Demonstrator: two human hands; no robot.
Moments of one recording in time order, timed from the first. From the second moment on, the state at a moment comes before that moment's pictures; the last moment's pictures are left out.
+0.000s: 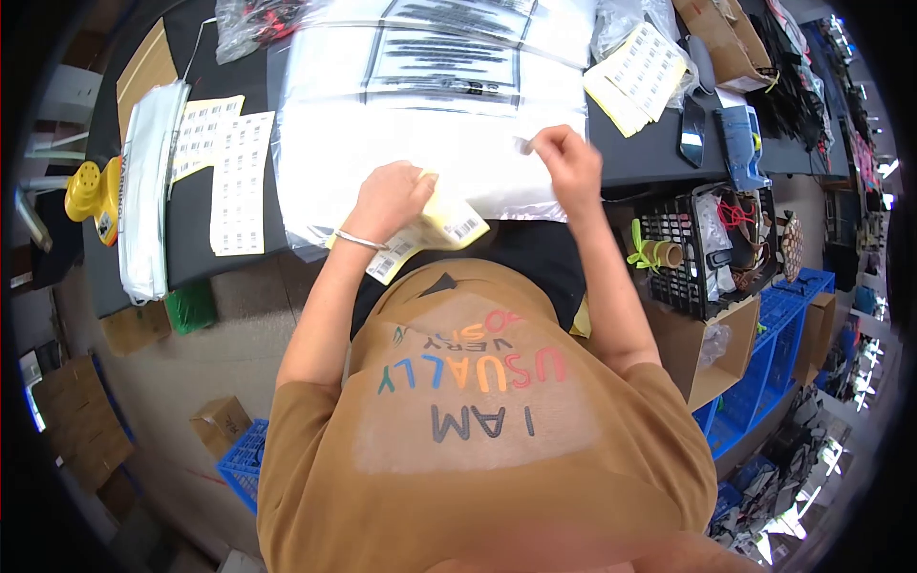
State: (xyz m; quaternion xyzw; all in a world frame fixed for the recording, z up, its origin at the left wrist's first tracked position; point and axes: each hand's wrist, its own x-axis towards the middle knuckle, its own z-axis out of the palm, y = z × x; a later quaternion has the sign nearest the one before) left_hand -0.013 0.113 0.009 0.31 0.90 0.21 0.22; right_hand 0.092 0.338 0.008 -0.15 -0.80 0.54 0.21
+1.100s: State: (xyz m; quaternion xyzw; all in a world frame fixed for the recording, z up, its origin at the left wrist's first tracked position) left_hand 0.027 0.131 -0.025 0.43 0.88 0.19 0.10; right_hand 0.031 0.391 -0.049 -0.17 -0.95 0.21 0.13
